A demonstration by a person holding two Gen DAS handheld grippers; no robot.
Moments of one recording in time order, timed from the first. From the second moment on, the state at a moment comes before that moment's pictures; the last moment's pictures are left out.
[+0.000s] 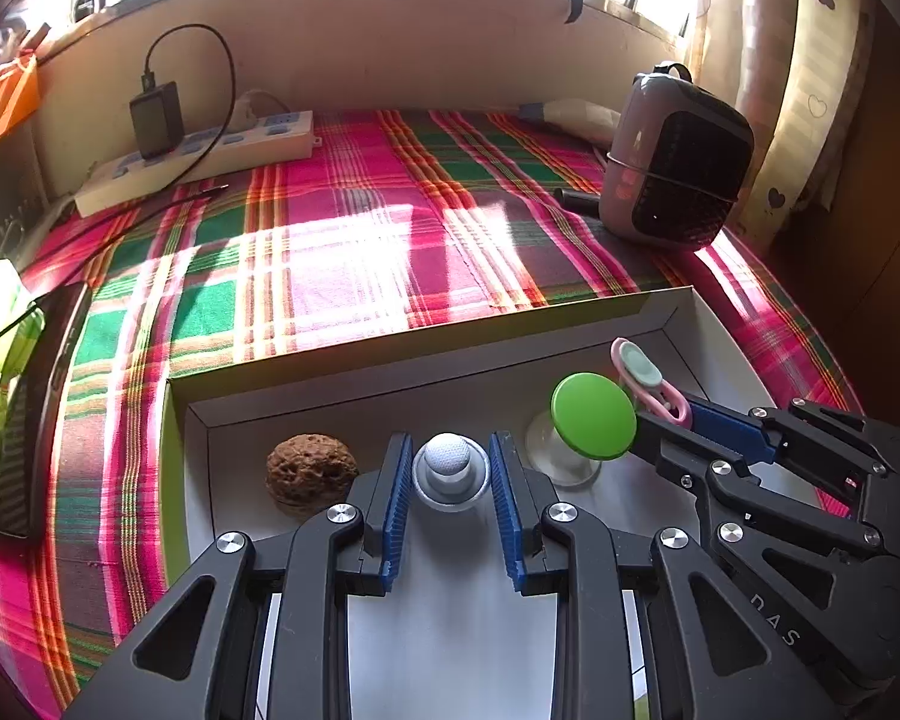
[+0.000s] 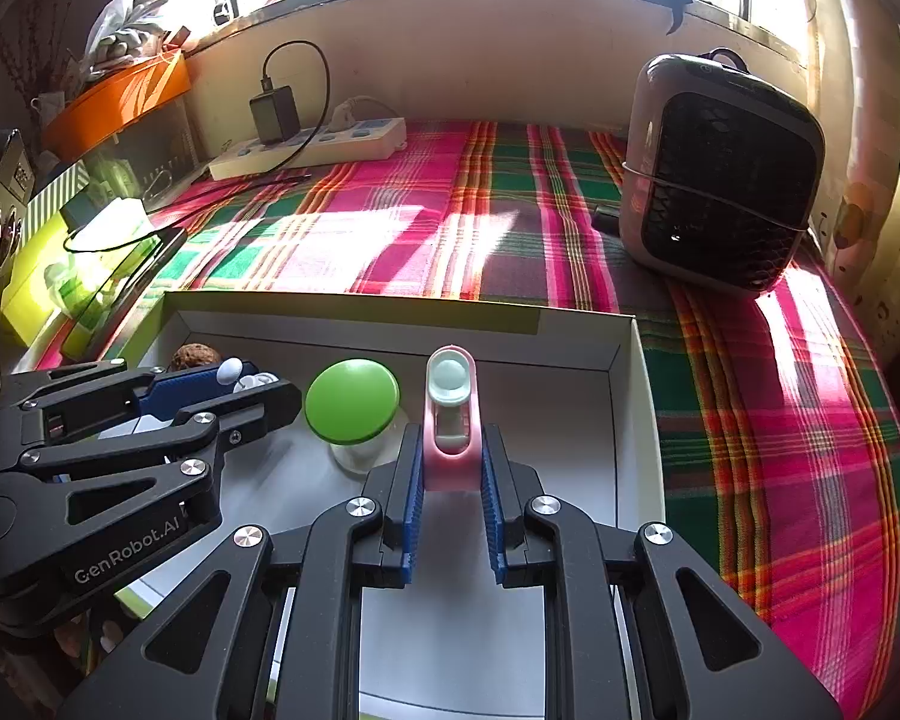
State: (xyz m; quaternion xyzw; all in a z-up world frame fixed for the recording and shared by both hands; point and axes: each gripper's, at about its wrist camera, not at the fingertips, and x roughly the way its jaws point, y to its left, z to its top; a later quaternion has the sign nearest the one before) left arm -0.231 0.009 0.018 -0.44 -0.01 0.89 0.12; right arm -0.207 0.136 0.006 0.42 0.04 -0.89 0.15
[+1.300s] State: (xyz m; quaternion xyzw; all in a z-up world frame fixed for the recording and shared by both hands) left arm -0.213 0.002 0.030 -0.43 -0.02 0.89 0.11; right arm -0.191 0.139 0.014 0.40 0.03 -0.91 0.13
